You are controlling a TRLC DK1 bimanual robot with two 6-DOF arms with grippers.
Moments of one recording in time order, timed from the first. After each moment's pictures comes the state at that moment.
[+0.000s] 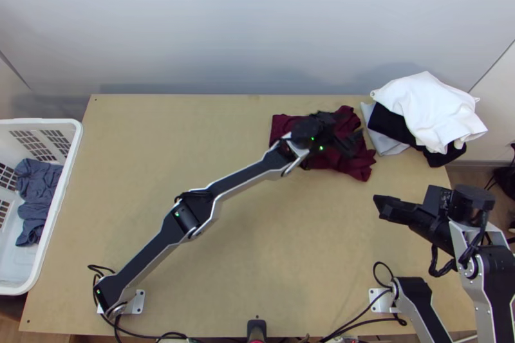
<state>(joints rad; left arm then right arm) -0.88 2.59 2.36 0.29 0.09 -0.16 -0.01 0.63 0.85 -0.97 -0.28 0.31</state>
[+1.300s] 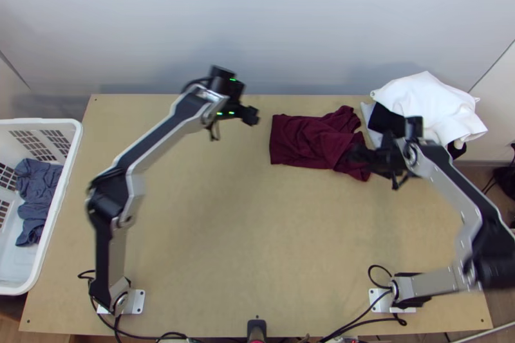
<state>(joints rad) -0.49 2.10 1.99 -0.55 0.03 0.00 -0.01 1.57 1.06 -0.58 -0.36 0.39</state>
